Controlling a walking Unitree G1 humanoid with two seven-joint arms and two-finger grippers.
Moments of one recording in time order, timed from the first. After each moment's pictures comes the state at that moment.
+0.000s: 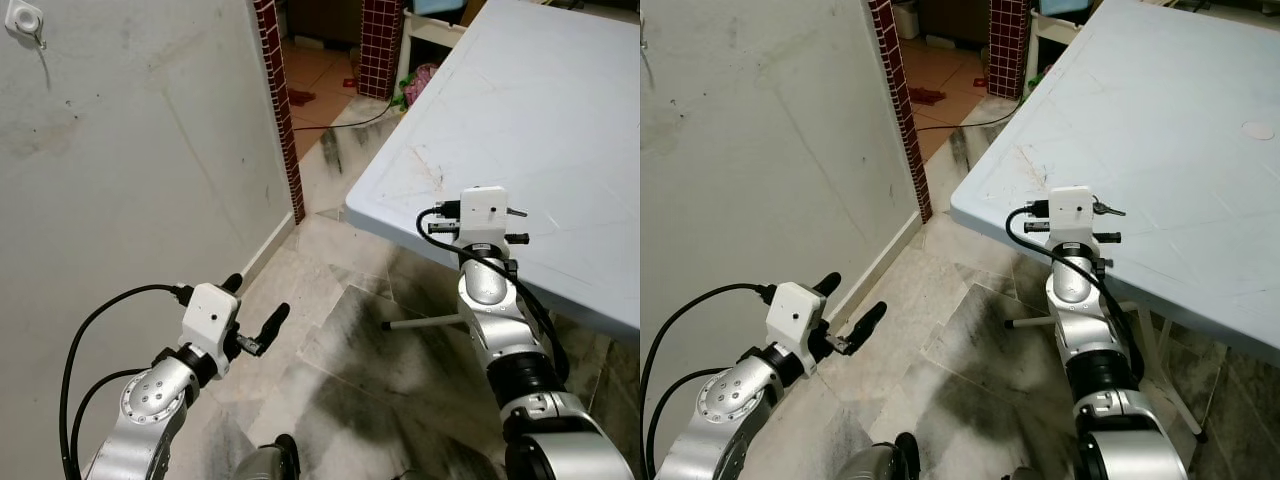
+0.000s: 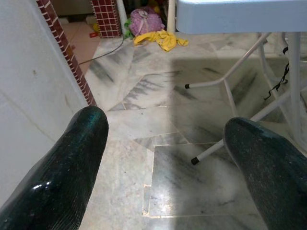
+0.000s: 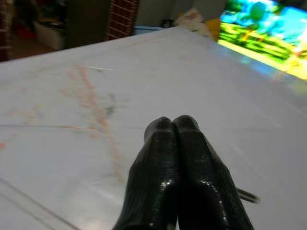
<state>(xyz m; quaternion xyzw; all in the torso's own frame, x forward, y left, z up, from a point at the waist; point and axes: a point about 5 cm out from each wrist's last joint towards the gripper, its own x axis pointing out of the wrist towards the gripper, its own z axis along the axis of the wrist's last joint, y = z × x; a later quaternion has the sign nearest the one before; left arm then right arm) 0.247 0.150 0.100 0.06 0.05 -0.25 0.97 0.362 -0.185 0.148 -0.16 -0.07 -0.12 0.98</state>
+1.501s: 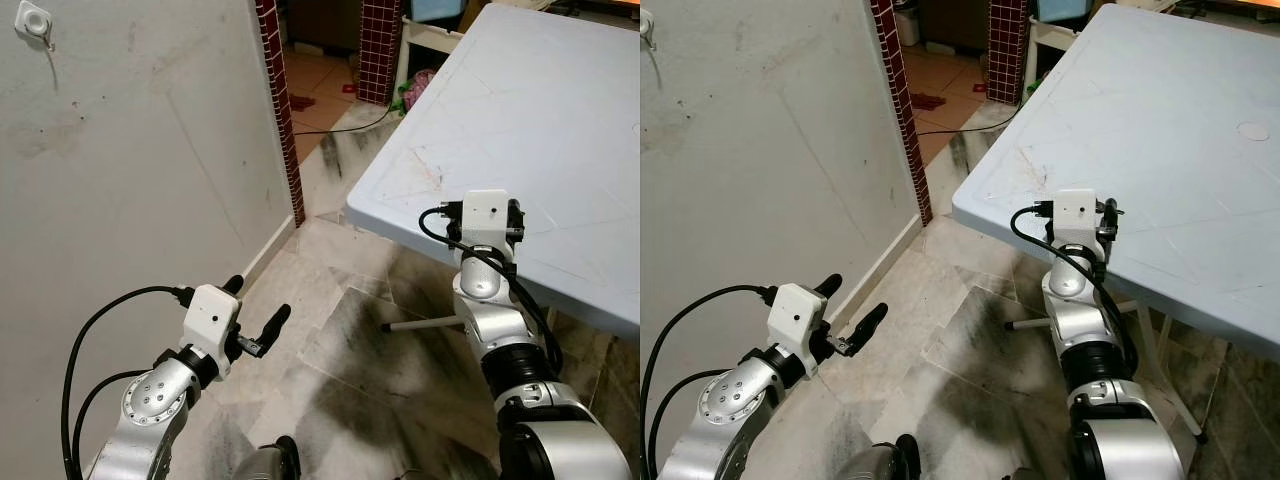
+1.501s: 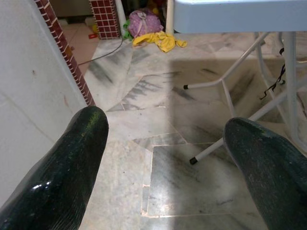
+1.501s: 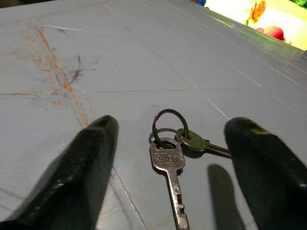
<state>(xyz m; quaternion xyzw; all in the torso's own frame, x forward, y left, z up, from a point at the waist) 0.246 0.150 0.098 0.06 0.05 -0.25 0.97 0.372 -0.186 0.140 -0.15 0.00 -0.19 0.97</state>
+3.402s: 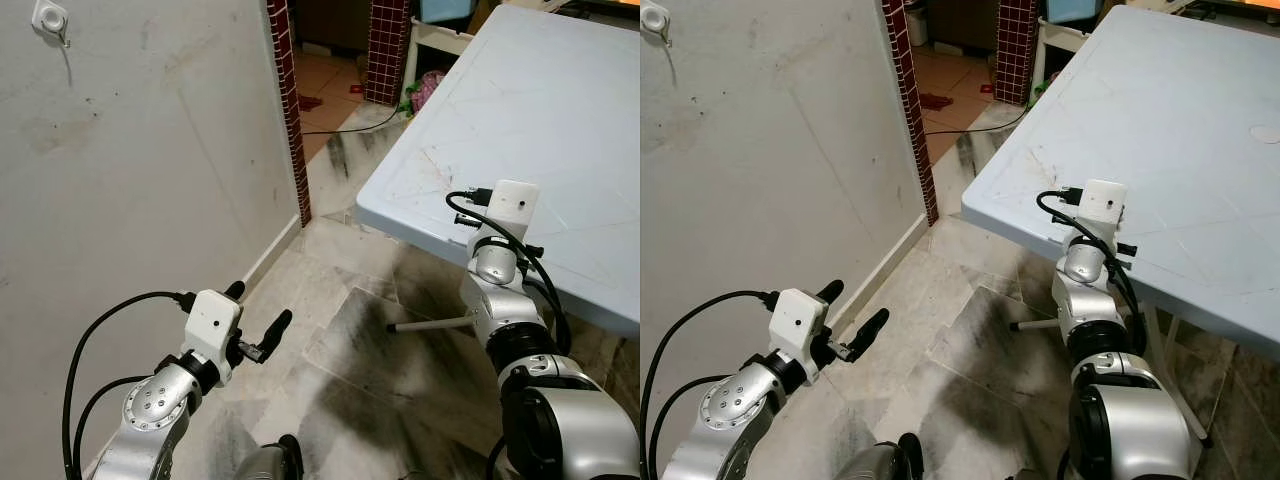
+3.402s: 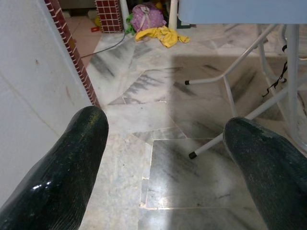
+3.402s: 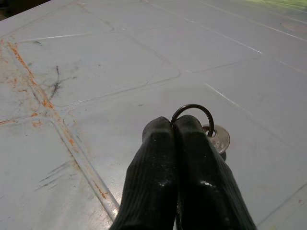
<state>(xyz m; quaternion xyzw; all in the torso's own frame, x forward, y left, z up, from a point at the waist) 0.241 0.148 0.094 0.05 0.06 -0.25 0.96 0.380 -0.203 0.143 -0.04 0.01 -0.22 0.97</state>
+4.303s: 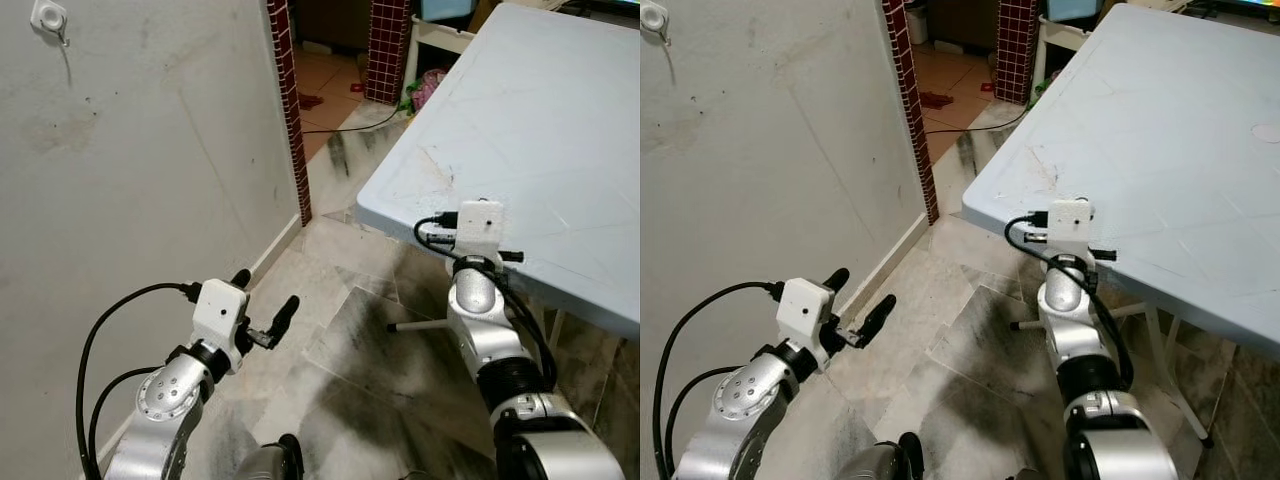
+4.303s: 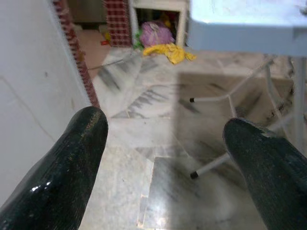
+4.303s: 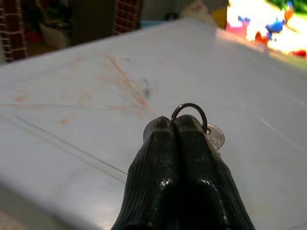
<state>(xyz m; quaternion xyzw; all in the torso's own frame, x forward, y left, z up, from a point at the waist) 0.257 0.132 0.105 0.02 0.03 -0.22 0.97 0.355 -0.167 0.130 -0.14 -0.07 -0.12 0.98</state>
